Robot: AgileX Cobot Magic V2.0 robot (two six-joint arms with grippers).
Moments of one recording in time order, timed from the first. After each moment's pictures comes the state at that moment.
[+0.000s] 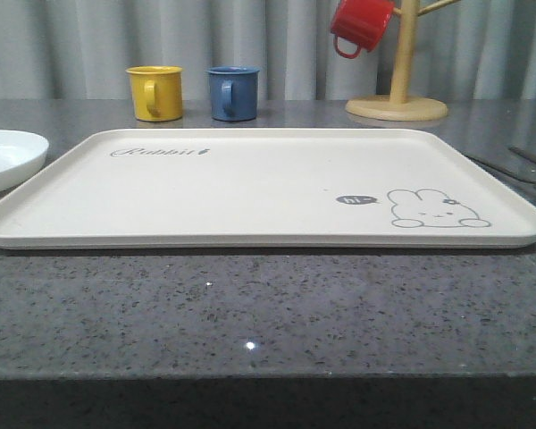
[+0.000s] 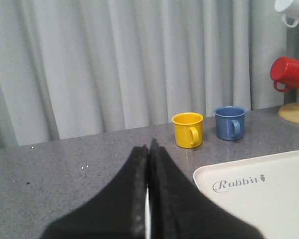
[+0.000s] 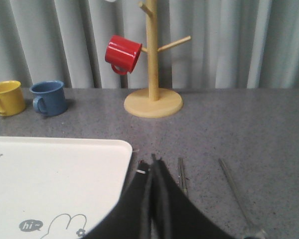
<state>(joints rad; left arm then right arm) -0.13 0.33 -0.49 -0.03 0.21 0.17 0.05 0.44 -0.51 0.18 0.26 -0.06</state>
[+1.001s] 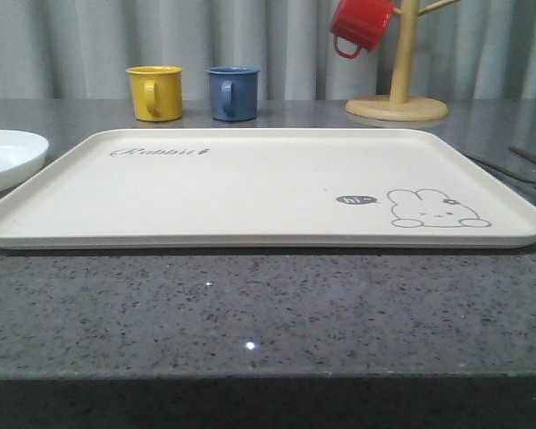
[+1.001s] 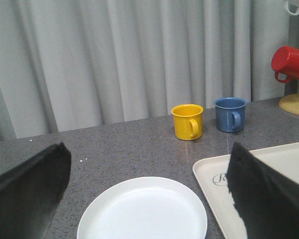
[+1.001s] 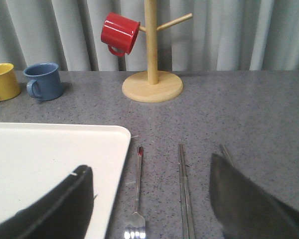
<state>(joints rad) -0.13 0.34 -0.49 -0.03 0.21 0.17 0.05 0.49 -0.51 0.18 0.27 -0.06</state>
